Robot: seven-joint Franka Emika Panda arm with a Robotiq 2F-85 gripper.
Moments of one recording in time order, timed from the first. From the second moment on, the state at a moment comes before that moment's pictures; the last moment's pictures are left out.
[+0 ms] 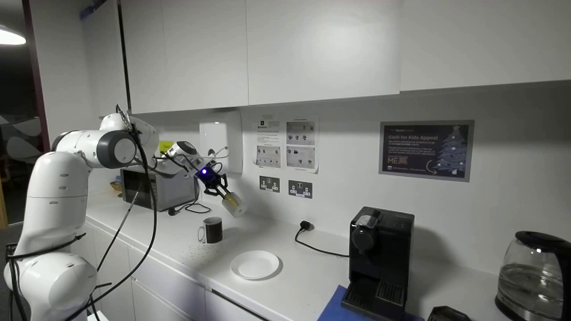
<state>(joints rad) 0.20 0.19 0.22 -1.74 -0.90 1.65 -0.29</state>
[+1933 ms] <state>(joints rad) 0.06 -0.15 0.04 -2.27 -0.59 2.44 0.07</state>
